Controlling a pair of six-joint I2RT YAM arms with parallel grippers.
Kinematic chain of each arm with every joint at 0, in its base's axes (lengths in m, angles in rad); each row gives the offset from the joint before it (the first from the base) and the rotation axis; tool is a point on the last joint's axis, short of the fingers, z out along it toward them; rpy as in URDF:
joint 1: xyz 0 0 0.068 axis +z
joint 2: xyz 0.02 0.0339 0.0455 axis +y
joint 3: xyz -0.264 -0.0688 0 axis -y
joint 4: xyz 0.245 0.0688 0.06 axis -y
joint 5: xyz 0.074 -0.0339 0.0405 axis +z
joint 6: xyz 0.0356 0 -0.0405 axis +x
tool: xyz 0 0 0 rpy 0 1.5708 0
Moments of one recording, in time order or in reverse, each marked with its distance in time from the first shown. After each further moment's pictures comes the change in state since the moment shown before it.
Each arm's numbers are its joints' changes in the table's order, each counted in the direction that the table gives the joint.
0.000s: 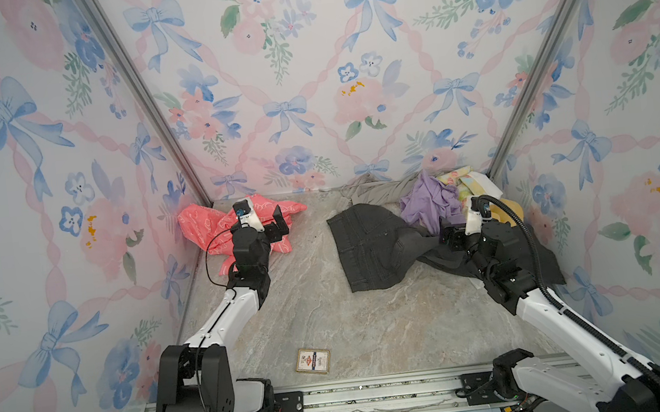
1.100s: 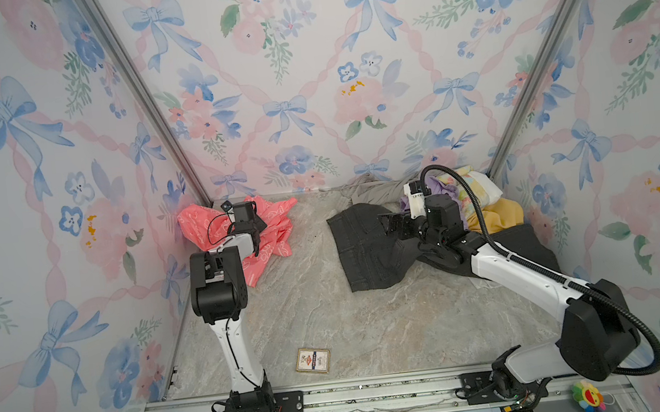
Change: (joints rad) left arm 0.196 0.842 0.748 -0.484 0.053 -0.360; right arm 0.220 0.437 0.438 -0.154 0.357 0.239
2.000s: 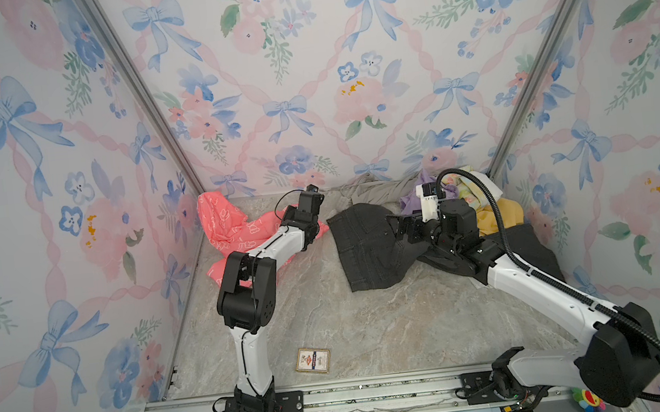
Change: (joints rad) left arm -0.404 -0.135 0.054 -0.179 0.392 0.806; right arm -0.008 -0.137 -0.079 -0.006 0.006 0.034
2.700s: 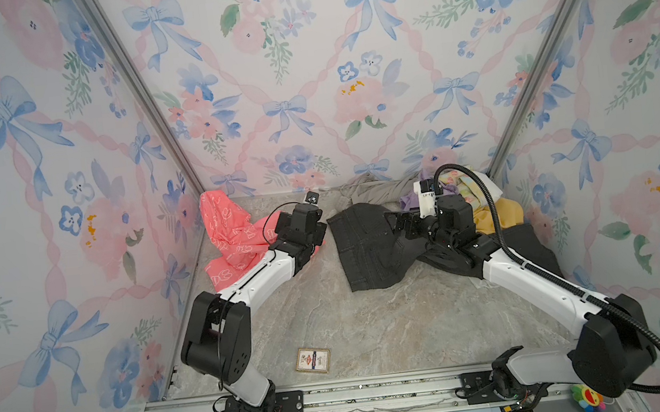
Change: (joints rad) left arm -0.107 -0.307 -0.315 0.043 -0.076 -0.051; right arm -0.008 0.034 0.032 0.005 0.030 0.018
